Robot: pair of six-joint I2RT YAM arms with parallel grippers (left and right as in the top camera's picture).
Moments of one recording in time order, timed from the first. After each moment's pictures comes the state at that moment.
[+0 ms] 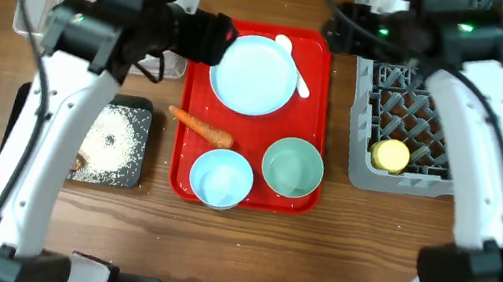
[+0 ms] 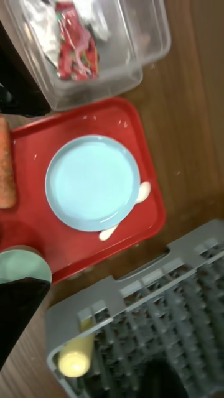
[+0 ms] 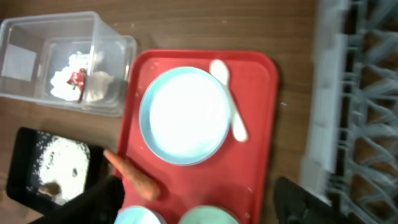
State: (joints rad) left arm -0.24 1.56 1.70 -0.97 0.26 -0.02; right arm 0.28 1.84 1.98 -1.12 -0.25 0.26
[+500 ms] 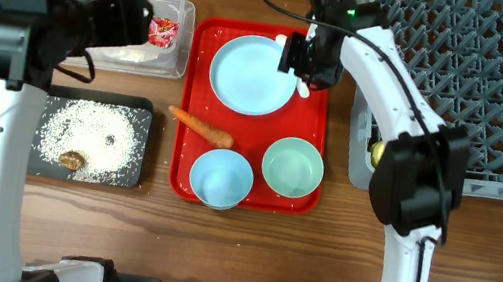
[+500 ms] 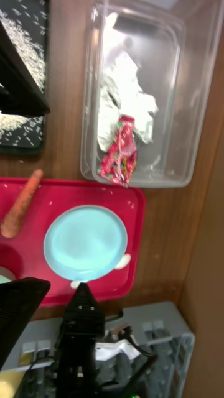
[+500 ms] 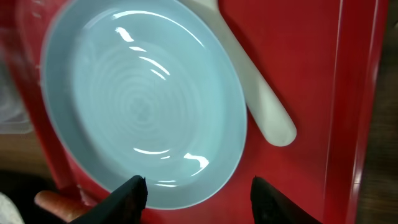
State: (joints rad) left arm 0.03 1.45 1.71 -1.08 0.19 -0.20; right arm 0.38 2.26 1.98 -1.05 -0.23 0.52
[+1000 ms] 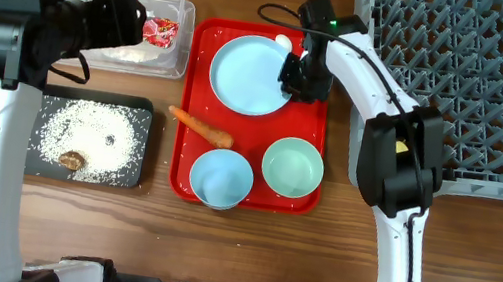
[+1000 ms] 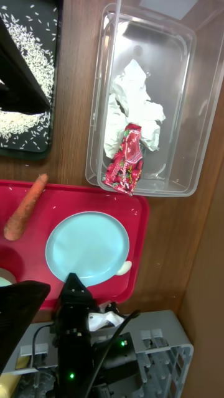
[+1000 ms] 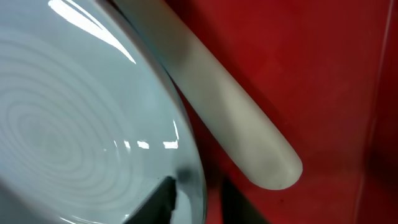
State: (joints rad) left arm 0.05 1.45 1.71 -1.10 0.18 -0.21; right arm 0.38 2.40 1.98 -1.06 -0.23 0.59
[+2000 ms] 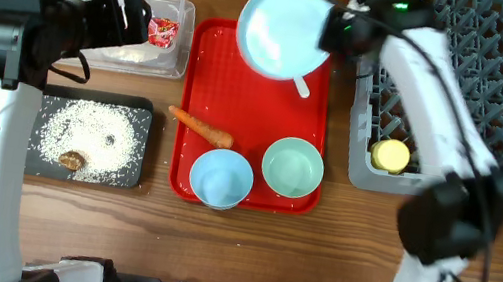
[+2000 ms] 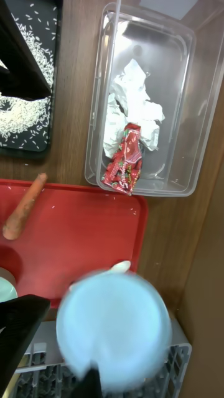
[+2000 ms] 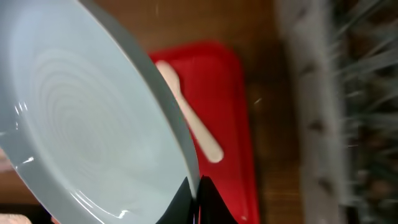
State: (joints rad) left arm 0.05 1.45 1.71 -1.09 0.18 -0.21; right arm 0.29 2.00 1.98 -1.05 -0.04 0.44
